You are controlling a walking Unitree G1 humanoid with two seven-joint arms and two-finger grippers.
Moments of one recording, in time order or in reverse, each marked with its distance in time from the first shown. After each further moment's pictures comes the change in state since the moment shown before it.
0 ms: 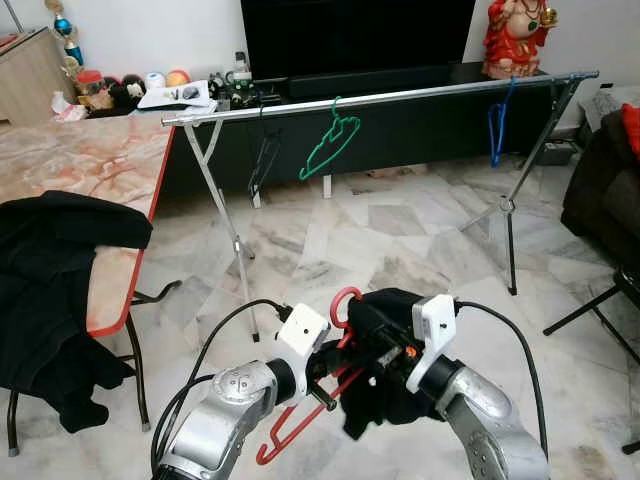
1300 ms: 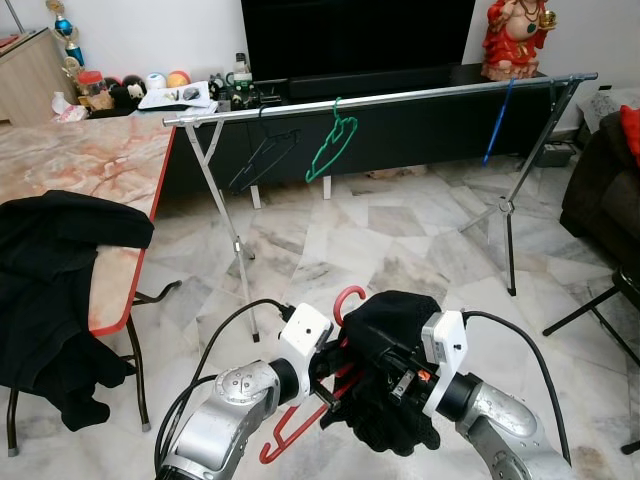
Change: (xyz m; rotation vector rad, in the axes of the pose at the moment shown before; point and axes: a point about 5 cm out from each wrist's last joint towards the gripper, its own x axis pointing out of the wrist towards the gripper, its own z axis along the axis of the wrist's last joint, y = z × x) left arm 0.003 -0.003 0.002 -0.007 -0.027 -0.008; right arm -0.022 0.011 0.003 -0.057 0.036 0.105
